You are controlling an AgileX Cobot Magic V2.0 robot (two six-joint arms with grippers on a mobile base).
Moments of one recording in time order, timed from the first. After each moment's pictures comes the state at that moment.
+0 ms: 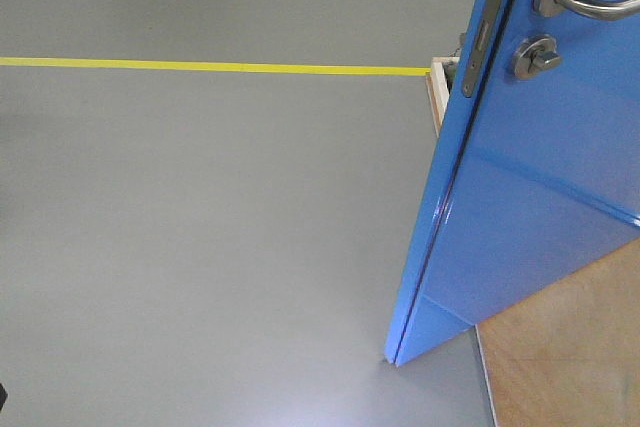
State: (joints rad) left arm 0.00 -0.01 0.03 0.07 0.28 -0.02; right arm -0.01 1.46 -1.64 0.61 0.32 -0.03
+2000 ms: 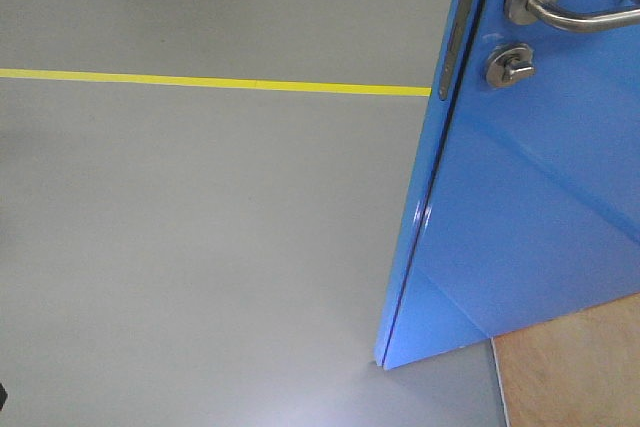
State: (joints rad) left arm 0.00 -0.01 0.03 0.07 0.28 -0.02; right arm -0.01 1.45 -1.64 0.62 0.32 -0.03
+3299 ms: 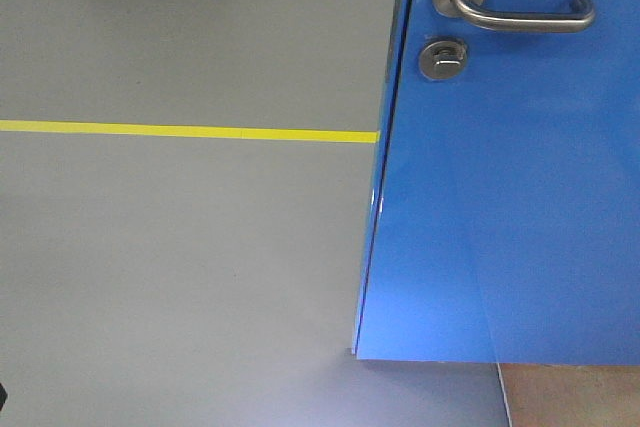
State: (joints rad) left arm 0.00 -0.01 0.03 0.07 0.28 -0.02; right arm -0.01 1.46 -1.64 0.63 0.32 -0.03
